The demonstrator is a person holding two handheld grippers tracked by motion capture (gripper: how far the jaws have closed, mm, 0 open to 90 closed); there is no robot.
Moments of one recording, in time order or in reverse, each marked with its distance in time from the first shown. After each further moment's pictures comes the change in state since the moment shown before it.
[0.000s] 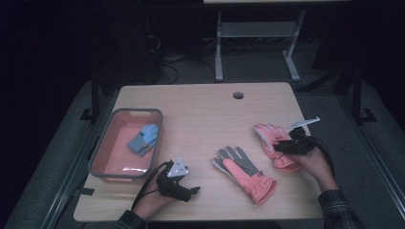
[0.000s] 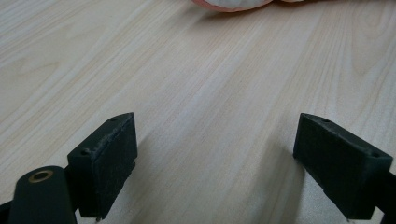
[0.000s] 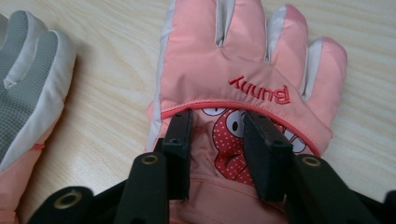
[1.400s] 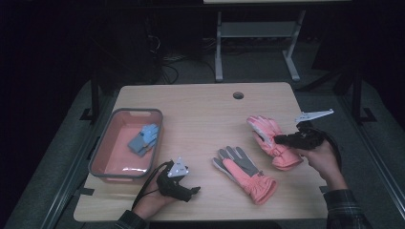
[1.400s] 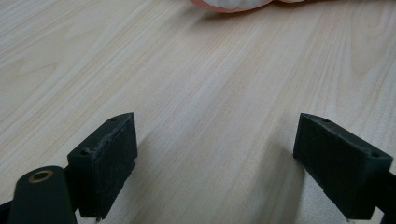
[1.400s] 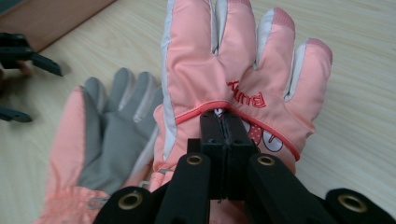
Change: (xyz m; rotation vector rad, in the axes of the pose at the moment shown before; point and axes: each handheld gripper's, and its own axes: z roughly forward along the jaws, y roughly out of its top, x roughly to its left) left arm 0.000 0.001 0.000 0.000 -0.002 0.004; right arm 0.018 0.021 -0.051 -0.134 0.197 -0.085
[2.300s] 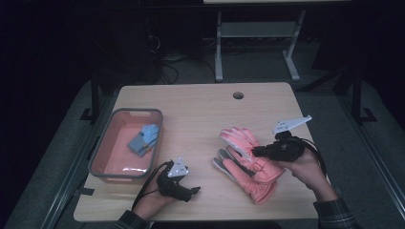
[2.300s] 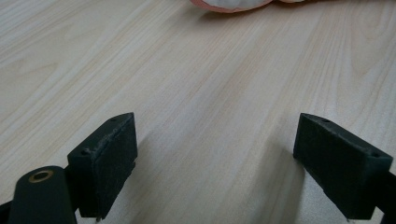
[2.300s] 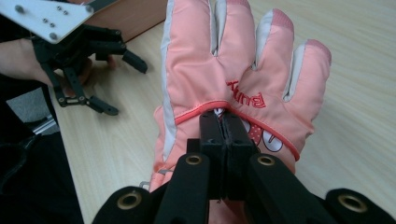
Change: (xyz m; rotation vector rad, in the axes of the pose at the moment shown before) left arm 0.000 0.000 0.000 -0.002 0.002 0.000; right arm 0.083 0.016 0.011 0.034 0.149 -0.129
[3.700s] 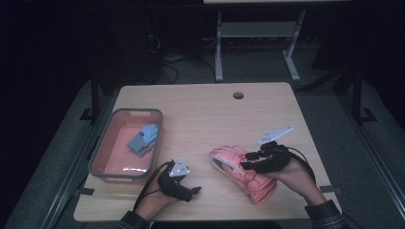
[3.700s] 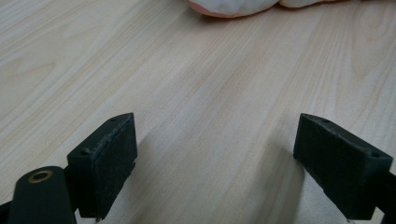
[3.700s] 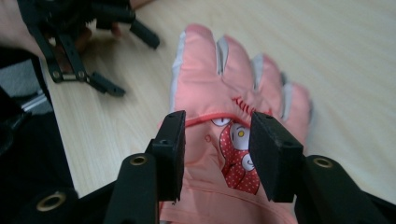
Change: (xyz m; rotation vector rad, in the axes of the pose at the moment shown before) left arm -0.002 0.005 0.000 0.029 0.007 -0.014; right arm 0.021 -0.007 0.029 0.057 -0.022 -0.055
